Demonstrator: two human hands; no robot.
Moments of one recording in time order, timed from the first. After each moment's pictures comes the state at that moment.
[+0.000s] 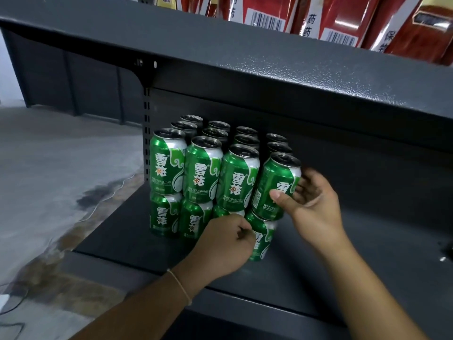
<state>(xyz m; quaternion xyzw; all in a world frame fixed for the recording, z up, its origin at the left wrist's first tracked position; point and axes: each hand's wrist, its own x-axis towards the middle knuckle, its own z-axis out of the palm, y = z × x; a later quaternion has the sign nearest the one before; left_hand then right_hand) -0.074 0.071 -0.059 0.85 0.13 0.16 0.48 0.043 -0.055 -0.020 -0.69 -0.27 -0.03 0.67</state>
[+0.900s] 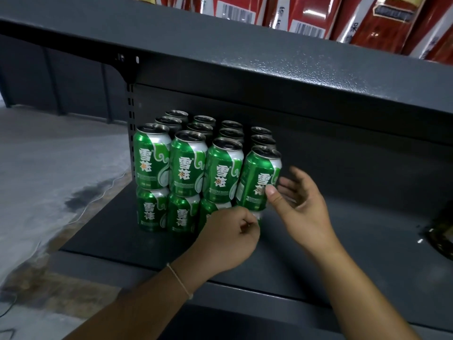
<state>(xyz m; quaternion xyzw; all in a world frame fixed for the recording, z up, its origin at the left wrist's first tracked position) -0.068 0.048 -0.056 0.85 0.07 0.19 0.48 0.030 -0.076 -0.032 -0.72 -0.27 -0.04 0.63</state>
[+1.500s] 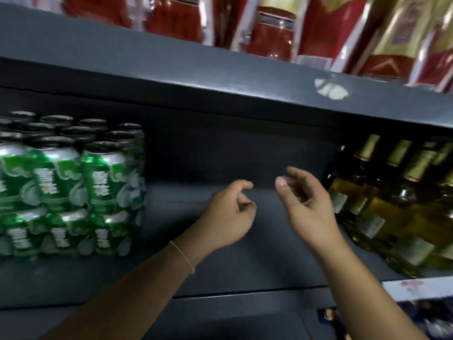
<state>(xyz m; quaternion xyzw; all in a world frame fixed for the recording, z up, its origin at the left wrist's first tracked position) 0.062 -0.156 -0.028 0.82 -0.06 0.15 0.55 0.093 -0.315 -0.008 -0.76 -0.17 -0.19 0.60</state>
